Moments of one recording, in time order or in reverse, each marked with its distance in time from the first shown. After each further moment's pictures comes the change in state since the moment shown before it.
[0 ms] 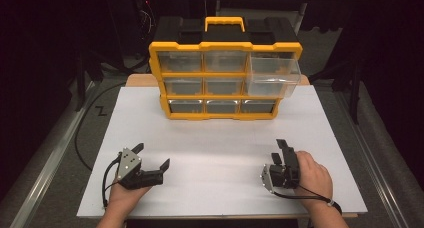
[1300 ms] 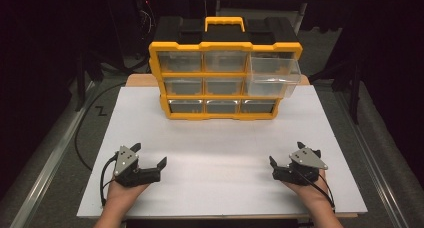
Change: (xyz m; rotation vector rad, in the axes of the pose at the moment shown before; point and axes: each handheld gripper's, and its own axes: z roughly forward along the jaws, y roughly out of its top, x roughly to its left) left arm 0.011 0.000 0.001 0.037 0.006 -0.059; right arm -0.013 -0.047 0.006 -0.112 0.307 1.167
